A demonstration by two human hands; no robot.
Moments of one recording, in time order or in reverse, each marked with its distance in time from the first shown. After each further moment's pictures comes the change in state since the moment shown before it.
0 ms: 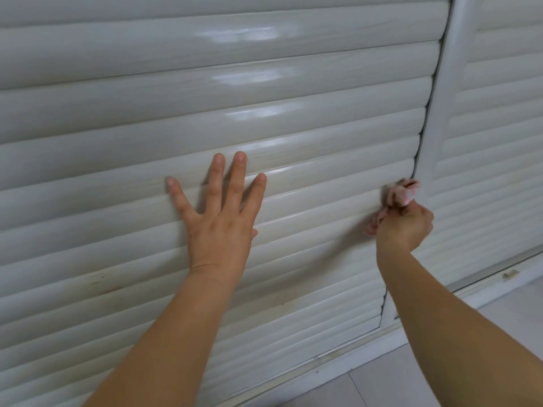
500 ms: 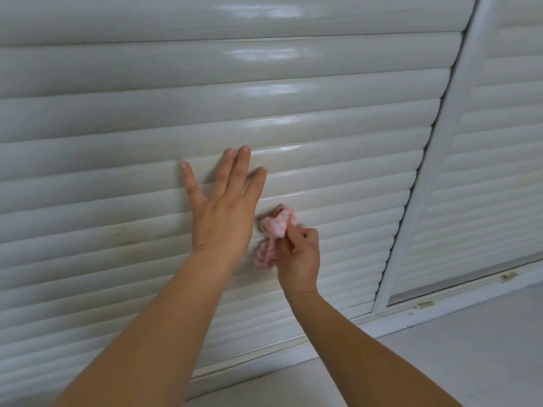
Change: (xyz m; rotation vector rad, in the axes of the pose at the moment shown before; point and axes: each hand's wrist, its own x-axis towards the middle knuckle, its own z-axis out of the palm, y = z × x) left_hand -0.024 -0.006 -0.023 -0.158 -0.183 -0.053; right_hand -0.186 0.031 -0.014 0.130 -0.755 0.076
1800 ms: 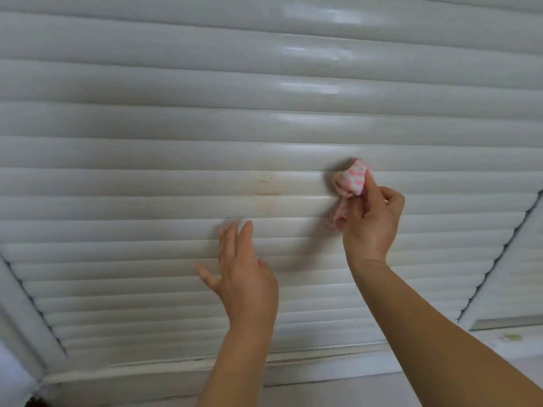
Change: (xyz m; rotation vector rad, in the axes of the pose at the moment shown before) left_hand -0.171 -0.102 0.078 -0.741 0.108 -0.774; right_hand -0.053 0.031 0.097 -0.480 0.181 -0.576
